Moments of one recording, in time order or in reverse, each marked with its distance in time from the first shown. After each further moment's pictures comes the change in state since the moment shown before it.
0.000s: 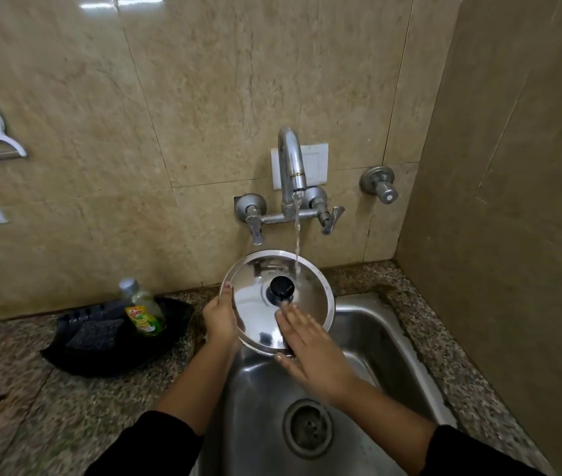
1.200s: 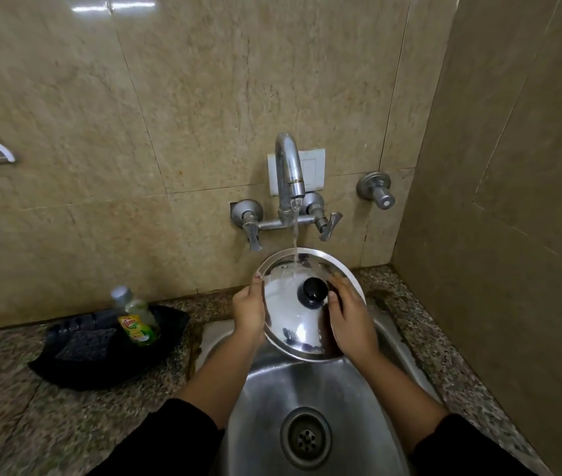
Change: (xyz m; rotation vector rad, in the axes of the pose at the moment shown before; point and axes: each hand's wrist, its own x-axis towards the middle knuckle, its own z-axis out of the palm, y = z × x) left_hand -0.006 0.000 0.044 0.076 -0.218 0.000; right_hand 0.025 0.051 -0.033 0.449 0.532 0.480
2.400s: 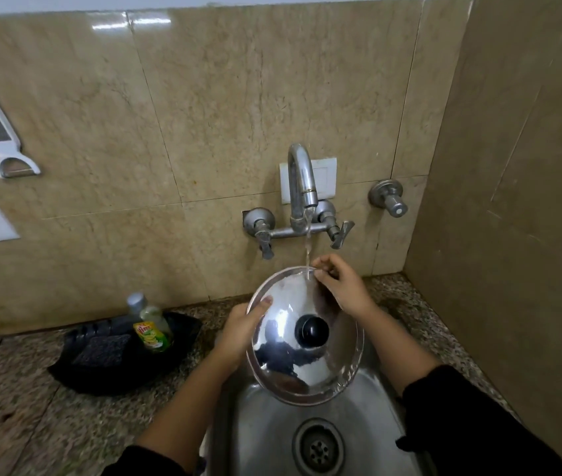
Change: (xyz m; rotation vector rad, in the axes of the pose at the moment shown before) left_hand -0.006 0.008 -0.056 0.208 -0.319 0.151; right_hand 0.064 -0.040 0.001 0.403 -0.282 0.035
